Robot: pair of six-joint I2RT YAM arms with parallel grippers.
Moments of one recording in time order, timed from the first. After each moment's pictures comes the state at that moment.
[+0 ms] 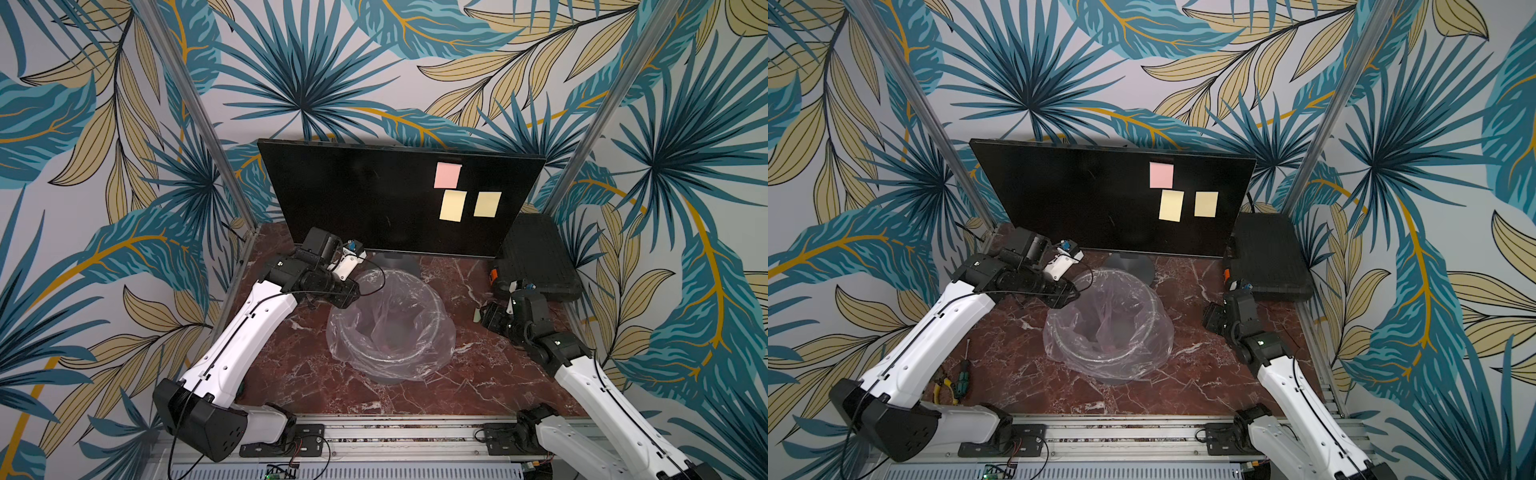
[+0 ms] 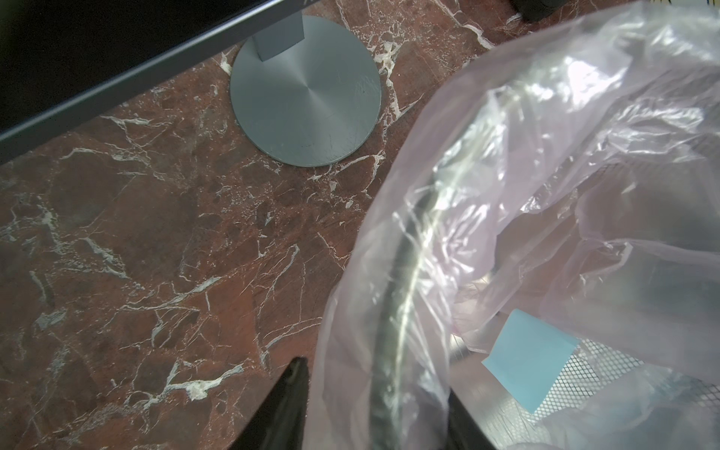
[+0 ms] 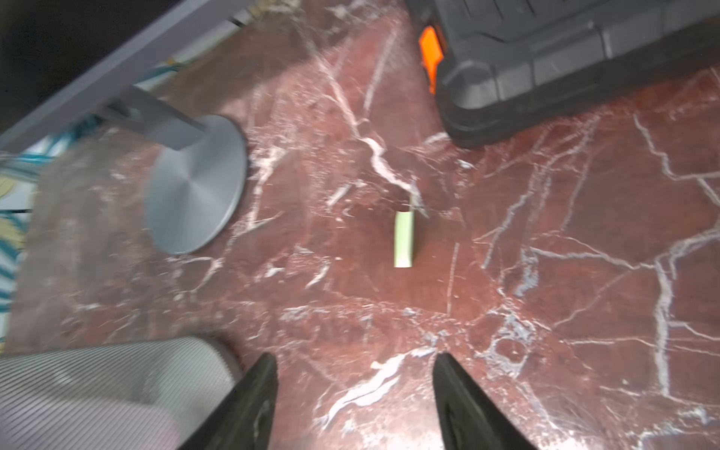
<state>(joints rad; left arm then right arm) -0.40 1.36 1.46 -1.11 0.23 0.12 0.25 0.91 0.69 -0.56 0.13 0.63</state>
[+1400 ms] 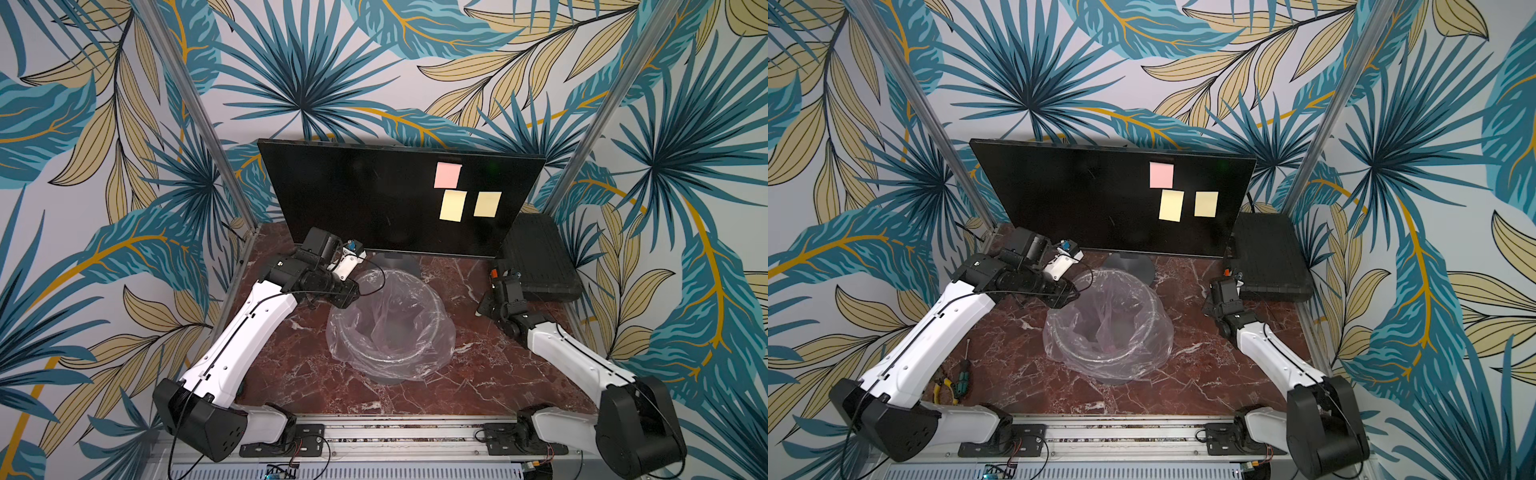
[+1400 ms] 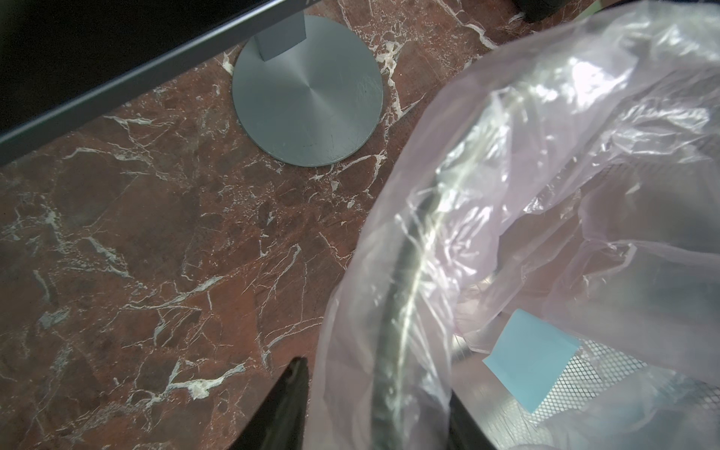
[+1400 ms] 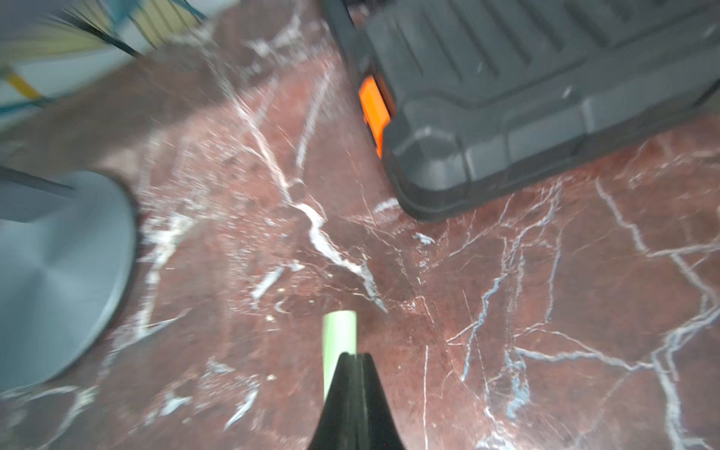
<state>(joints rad) -0.40 1.36 1.46 -1.11 0.22 0.12 0.22 1.19 0.70 -0.27 0.30 0.59</state>
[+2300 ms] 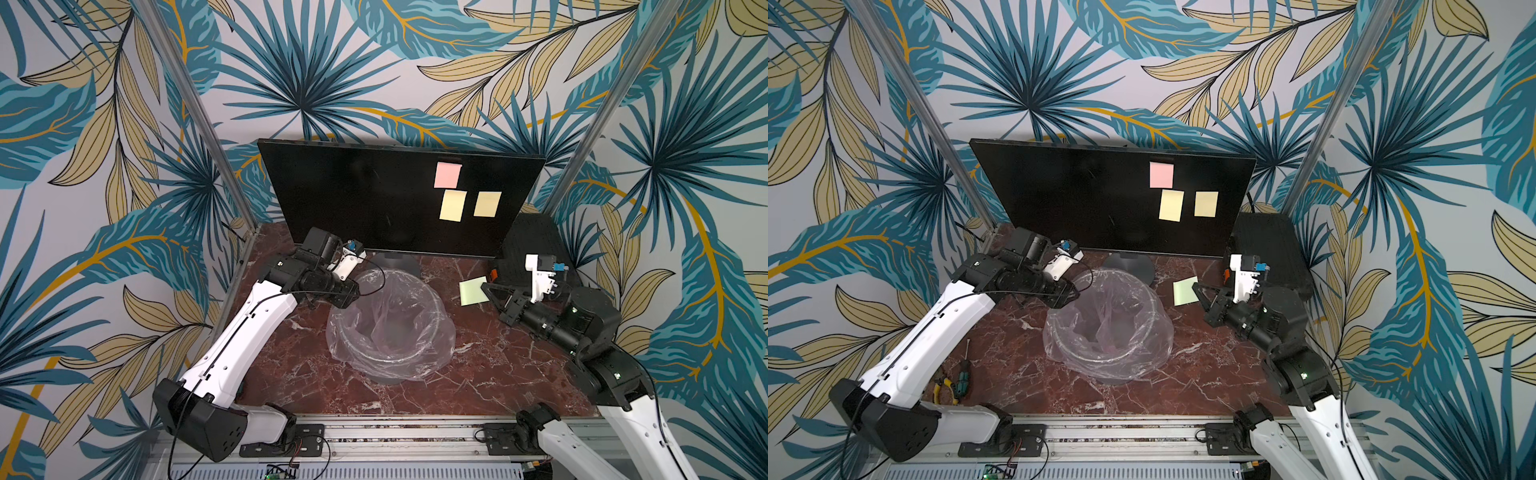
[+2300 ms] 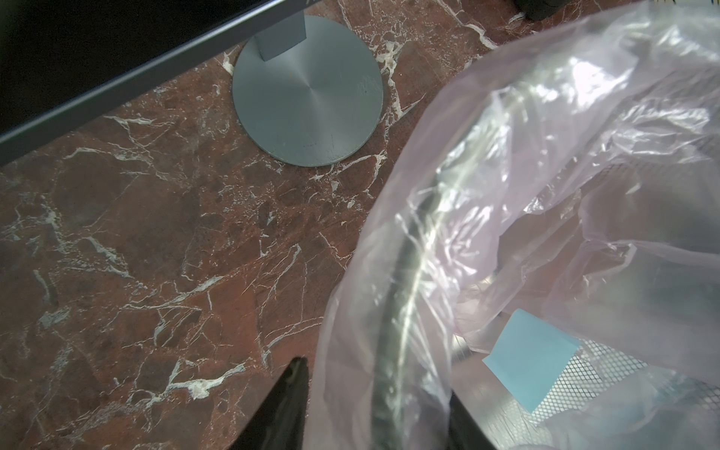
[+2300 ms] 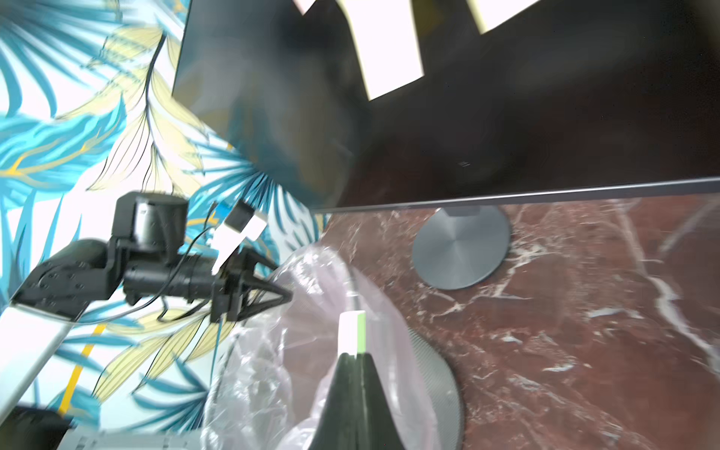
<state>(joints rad) -0.40 1.36 1.46 -1.11 0.22 0.12 0.38 0.72 1.01 -0.48 -0.33 0.60</state>
